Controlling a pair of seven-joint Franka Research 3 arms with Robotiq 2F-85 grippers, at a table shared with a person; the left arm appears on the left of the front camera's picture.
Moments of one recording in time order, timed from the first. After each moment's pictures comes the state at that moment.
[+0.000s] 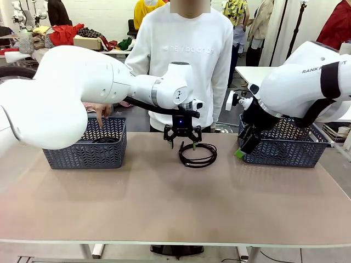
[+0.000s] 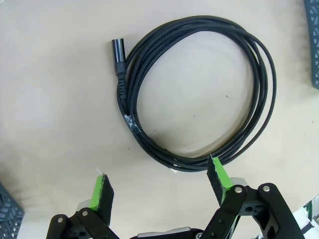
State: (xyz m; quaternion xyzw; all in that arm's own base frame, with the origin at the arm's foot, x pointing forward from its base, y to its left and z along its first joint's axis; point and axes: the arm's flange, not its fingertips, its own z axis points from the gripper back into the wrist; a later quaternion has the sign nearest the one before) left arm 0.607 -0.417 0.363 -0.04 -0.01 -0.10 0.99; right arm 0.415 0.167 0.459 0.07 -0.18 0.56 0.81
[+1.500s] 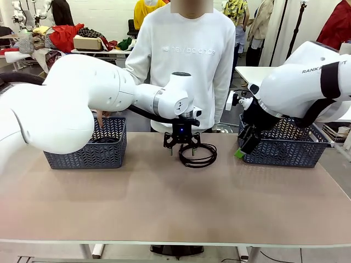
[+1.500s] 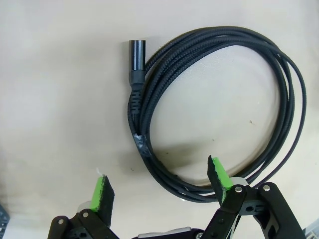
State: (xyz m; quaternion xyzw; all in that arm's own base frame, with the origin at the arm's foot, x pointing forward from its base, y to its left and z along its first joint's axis) left arm 0.611 -0.419 0.326 -0.03 -0.02 -0.04 1.00; right arm 0.415 0.167 0.459 0.07 -0.18 0.56 0.81
